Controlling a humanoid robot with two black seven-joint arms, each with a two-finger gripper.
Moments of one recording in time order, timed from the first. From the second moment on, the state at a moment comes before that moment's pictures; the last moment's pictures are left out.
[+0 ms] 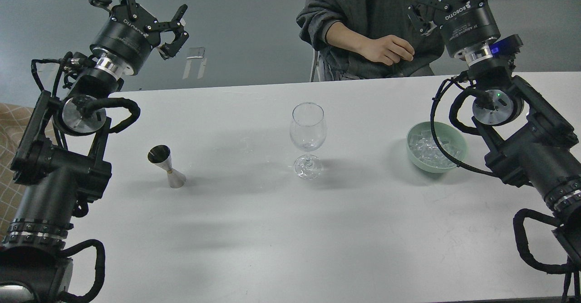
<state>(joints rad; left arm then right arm) -0.68 0.21 -1.49 -1.01 0.42 -0.36 0.13 0.82 -0.16 1.13 0.70 -0.37 0.49 0.44</state>
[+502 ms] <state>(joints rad) -0.69 0.23 -1.49 -0.99 0.42 -0.35 0.13 0.83 -0.16 1.13 0.69 -0.37 0.49 0.44</state>
